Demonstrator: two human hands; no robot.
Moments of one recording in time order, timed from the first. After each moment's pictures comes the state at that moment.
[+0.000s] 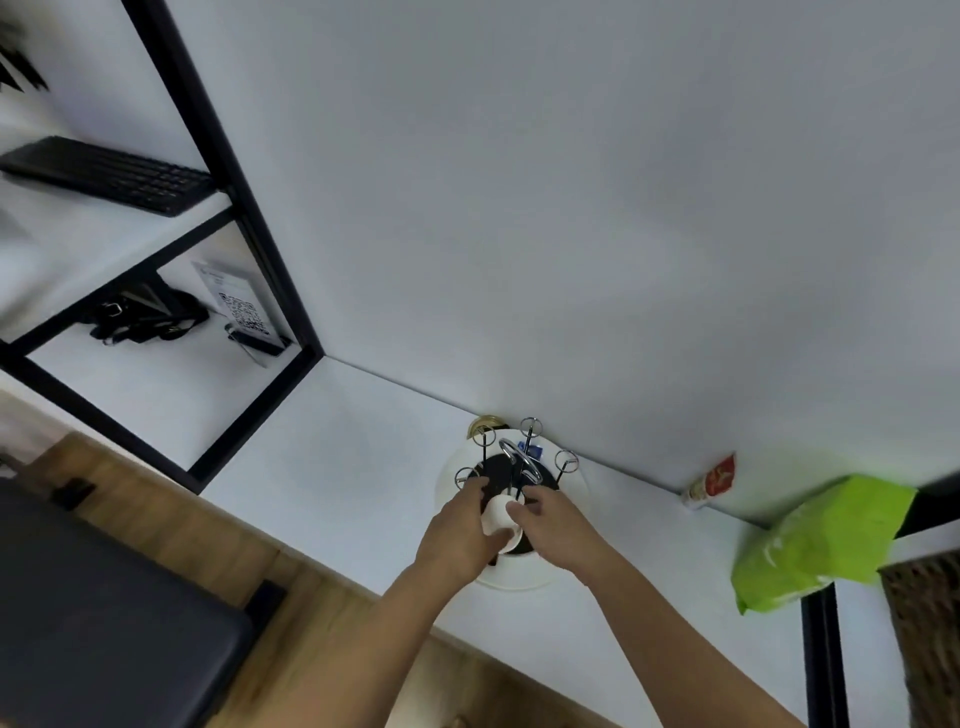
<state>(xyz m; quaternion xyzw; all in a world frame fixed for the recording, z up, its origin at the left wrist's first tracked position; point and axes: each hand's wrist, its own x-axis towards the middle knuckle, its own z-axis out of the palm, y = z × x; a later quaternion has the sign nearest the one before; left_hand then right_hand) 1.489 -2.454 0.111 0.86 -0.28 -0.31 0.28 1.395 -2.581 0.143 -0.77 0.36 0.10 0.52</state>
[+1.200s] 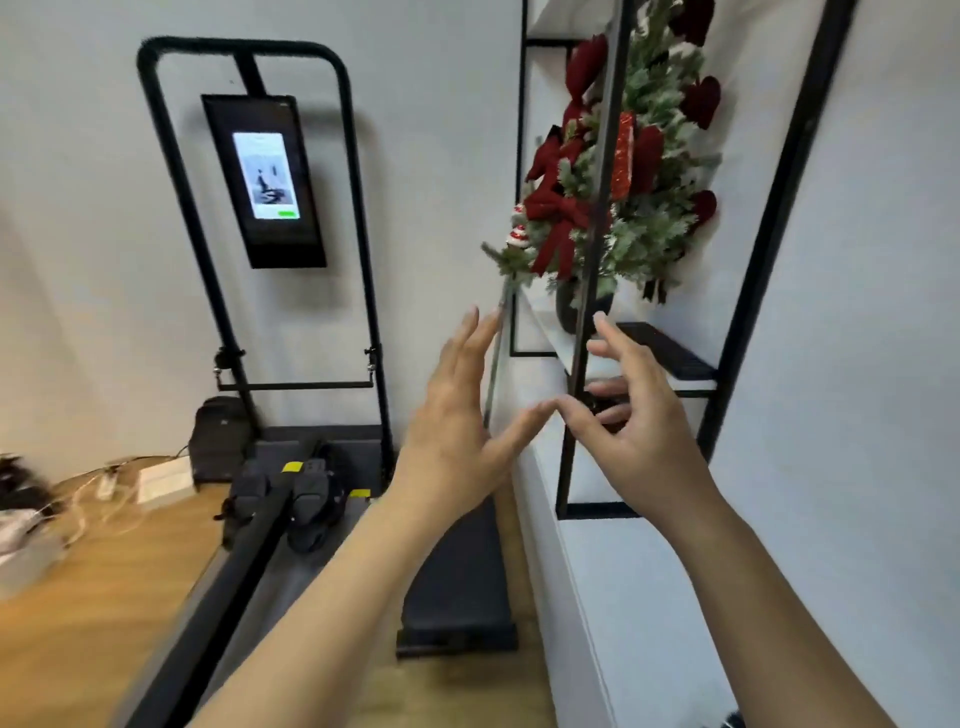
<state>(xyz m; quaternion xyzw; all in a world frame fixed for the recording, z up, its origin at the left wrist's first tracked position) 1.305 -2.195 0.479 0.85 -0.08 0.40 0.33 1.384 -2.376 0.476 -0.75 -0.37 -0.22 0.50</state>
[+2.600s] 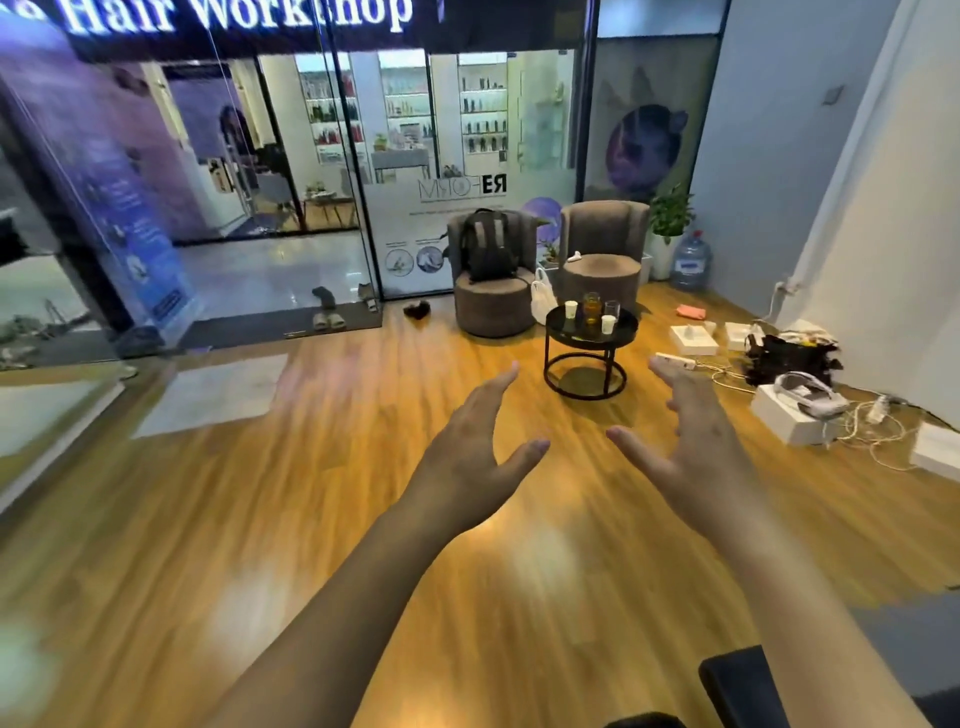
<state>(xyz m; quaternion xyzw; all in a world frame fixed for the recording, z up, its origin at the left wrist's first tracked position) 0.205 -1.867 0.379 0.70 0.61 0.37 0.13 0.445 -1.815 0.388 -0.50 -0.76 0.13 0.38</state>
